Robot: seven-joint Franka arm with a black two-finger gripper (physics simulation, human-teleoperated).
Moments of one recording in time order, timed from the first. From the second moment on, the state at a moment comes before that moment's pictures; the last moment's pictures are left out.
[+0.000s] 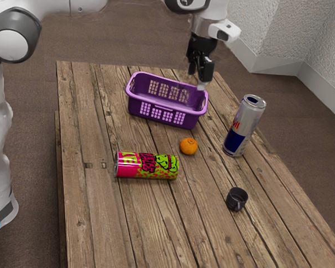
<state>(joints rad) 0.00 0.00 0.00 -1.57 0.00 1.56 0.00</state>
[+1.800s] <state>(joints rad) 0.06 -0.25 -0.11 -2.03 -0.05 1.90 0.14</state>
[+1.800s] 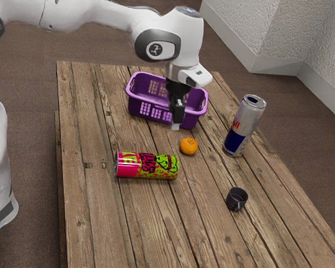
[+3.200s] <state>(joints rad) 0.08 0.13 -0.07 -1.84 -0.05 1.93 0.13</state>
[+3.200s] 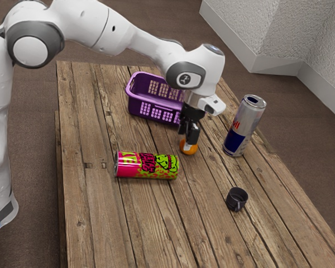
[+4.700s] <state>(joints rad) 0.04 0.14 -0.11 -1.65 -0.04 1.74 0.11</state>
